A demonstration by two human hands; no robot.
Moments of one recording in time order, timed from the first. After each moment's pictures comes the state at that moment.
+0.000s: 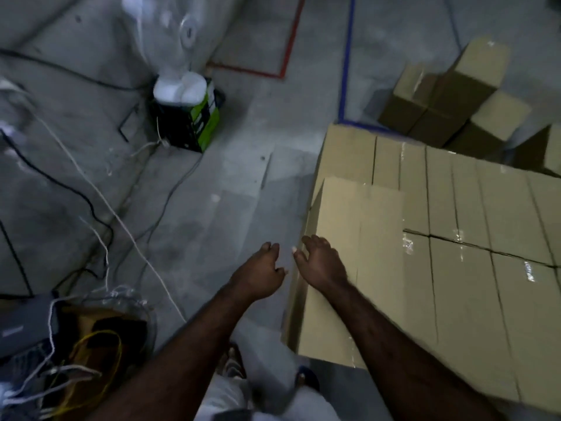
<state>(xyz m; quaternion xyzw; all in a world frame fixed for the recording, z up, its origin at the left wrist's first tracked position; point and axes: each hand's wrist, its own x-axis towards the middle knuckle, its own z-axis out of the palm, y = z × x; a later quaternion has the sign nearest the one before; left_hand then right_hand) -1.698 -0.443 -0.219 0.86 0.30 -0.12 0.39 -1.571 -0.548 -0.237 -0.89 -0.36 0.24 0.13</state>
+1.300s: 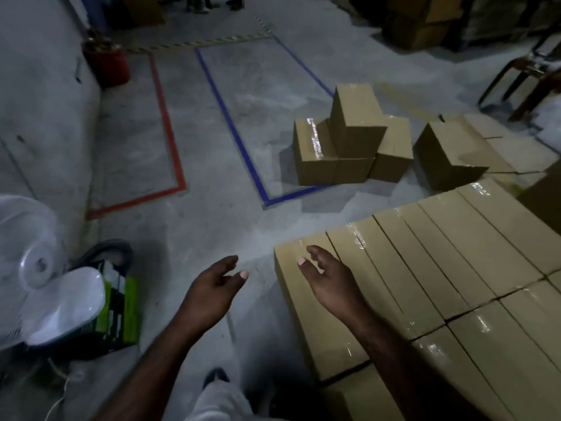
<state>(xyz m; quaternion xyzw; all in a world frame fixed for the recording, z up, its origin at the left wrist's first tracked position) -1.245 -0.036 -0.083 0.81 0.24 -0.06 0.54 -1.169 -0.257 -0.095 -0.87 -0.04 0.17 0.46</state>
